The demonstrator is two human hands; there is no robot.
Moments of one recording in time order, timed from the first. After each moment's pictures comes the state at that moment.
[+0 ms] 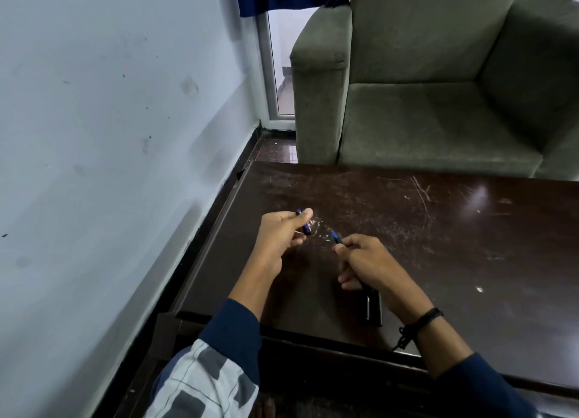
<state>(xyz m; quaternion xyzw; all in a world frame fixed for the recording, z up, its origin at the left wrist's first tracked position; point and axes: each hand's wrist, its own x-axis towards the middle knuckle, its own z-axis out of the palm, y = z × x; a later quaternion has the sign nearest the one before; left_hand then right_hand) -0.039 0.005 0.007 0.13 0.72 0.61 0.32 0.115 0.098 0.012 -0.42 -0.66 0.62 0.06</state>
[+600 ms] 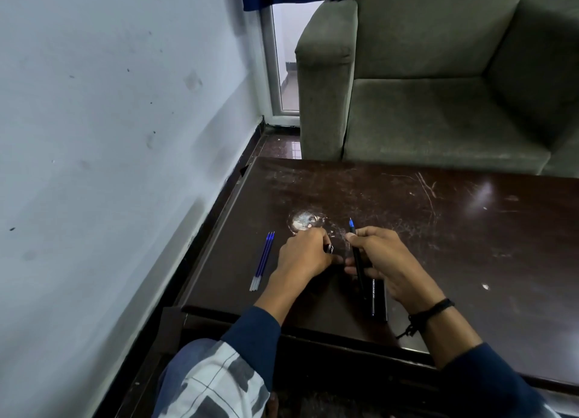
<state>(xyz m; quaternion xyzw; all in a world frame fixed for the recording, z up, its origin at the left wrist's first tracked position) -0.007 0.015 -0.011 0.38 0.89 0.19 0.17 0.119 0.105 0.018 -0.44 -0.57 0.68 0.12</state>
